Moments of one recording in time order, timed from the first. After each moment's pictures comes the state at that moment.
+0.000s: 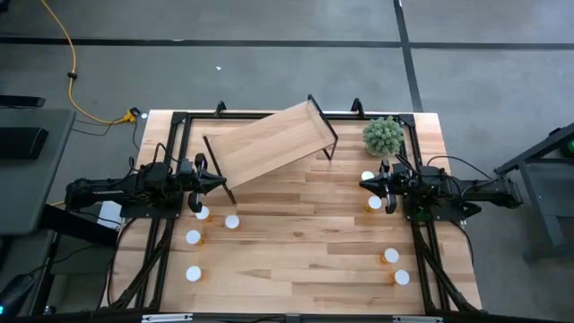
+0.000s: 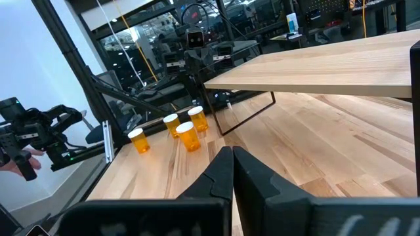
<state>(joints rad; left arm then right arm) 0.19 0.01 0.01 0.02 -0.01 -0.23 -0.01 0.02 0.01 0.02 0.05 0.34</state>
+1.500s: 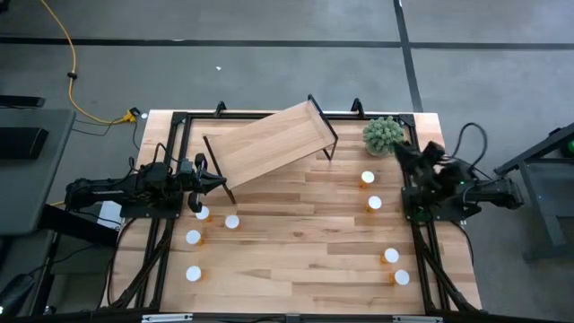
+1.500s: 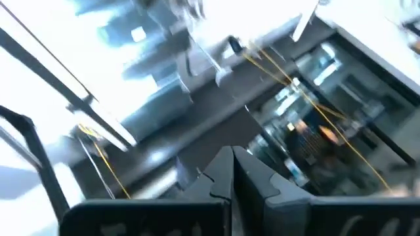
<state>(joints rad) 0.19 0.01 0.01 0.02 -0.01 -0.23 -0.01 0.04 0.05 0.68 0.38 0.48</state>
